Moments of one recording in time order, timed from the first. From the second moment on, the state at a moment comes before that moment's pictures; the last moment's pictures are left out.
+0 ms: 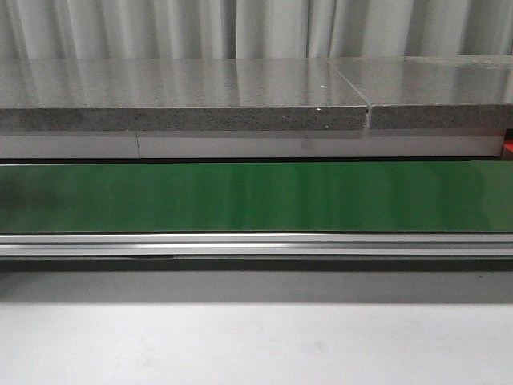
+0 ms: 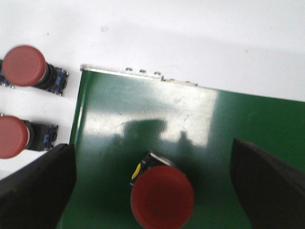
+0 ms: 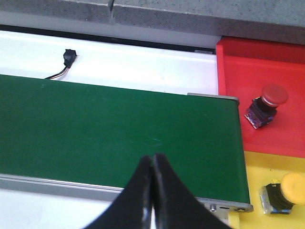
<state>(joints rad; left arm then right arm) -0.04 1.55 -1.28 0.06 0.86 -0.17 -0.13 0.69 -0.65 0.21 0.57 -0.25</state>
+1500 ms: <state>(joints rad) 0.47 1.45 -0.93 0.07 0.68 -0.27 -0.13 0.69 -0.65 0.21 0.57 -0.25</state>
